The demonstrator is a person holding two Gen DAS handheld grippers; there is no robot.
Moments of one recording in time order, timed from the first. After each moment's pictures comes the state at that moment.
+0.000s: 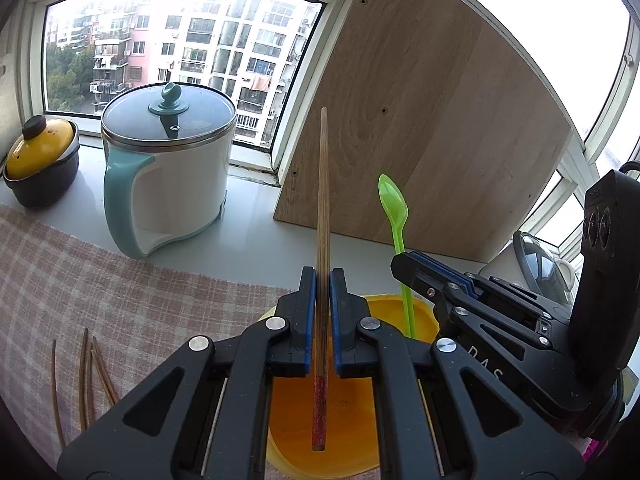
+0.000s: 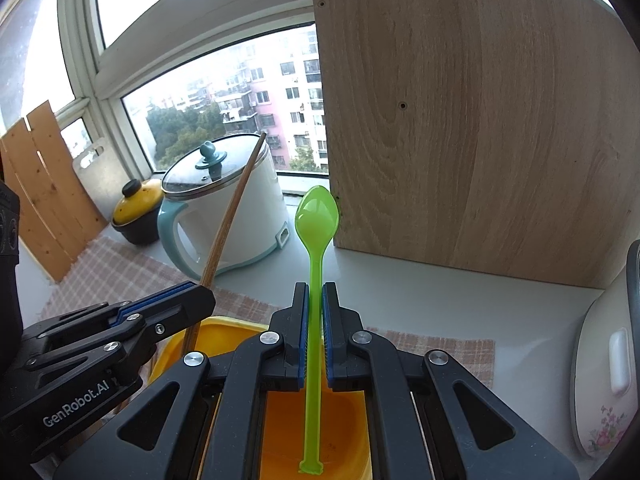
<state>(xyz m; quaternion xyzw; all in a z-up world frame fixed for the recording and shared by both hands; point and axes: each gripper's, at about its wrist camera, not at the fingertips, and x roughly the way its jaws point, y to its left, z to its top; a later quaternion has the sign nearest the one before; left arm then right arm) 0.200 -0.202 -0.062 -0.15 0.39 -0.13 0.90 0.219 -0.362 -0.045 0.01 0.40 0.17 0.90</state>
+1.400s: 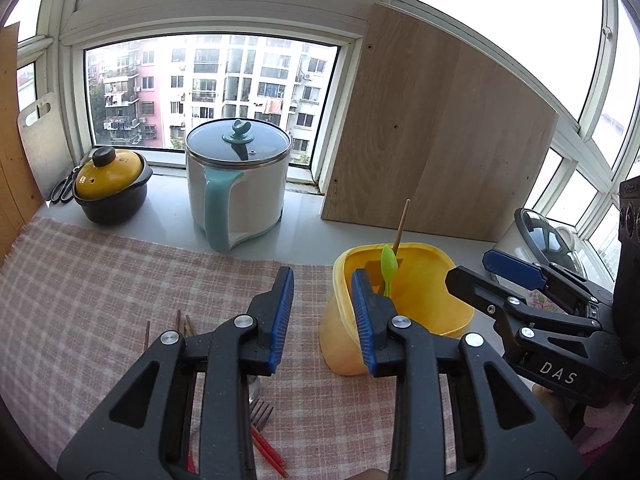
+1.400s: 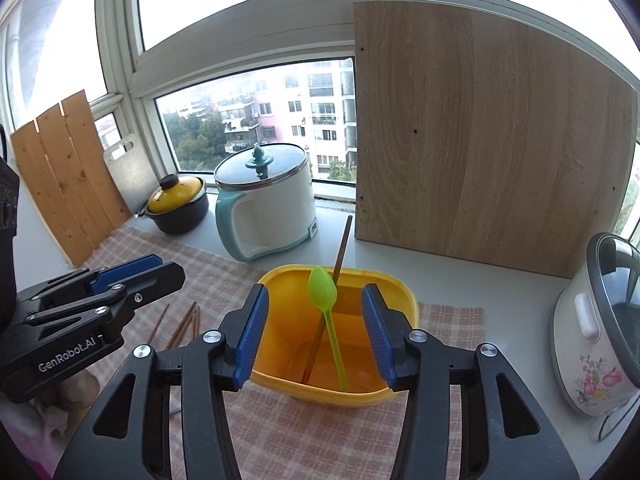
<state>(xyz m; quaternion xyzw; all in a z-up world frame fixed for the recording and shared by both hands) 0.113 -0.146 -0.025 -0.08 0.35 -0.09 0.93 0.122 -0.341 0.001 0.00 0.37 0.18 0.91</state>
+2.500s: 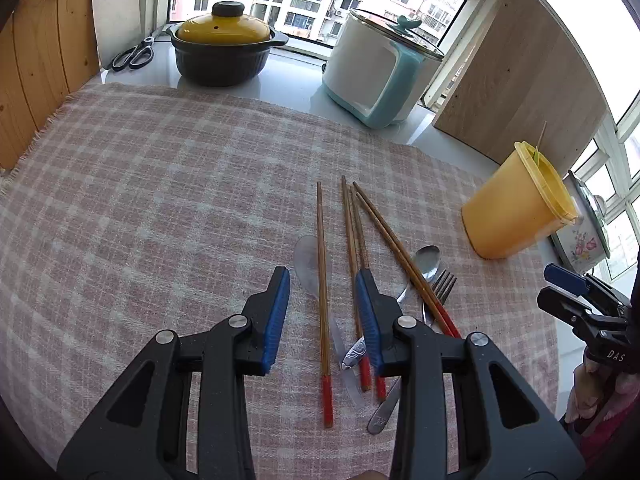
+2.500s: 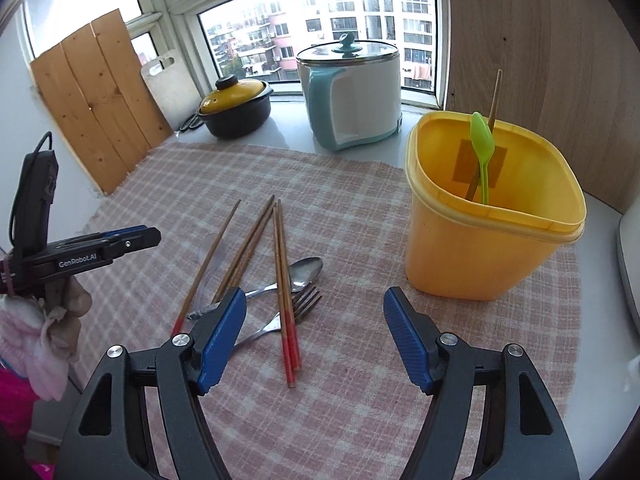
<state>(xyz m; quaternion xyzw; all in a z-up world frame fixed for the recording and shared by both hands) 0.065 0.045 -0.139 -0.14 0.48 -0.07 0.86 0.058 -0.247 -0.077 -0.01 0.49 0.22 0.85</state>
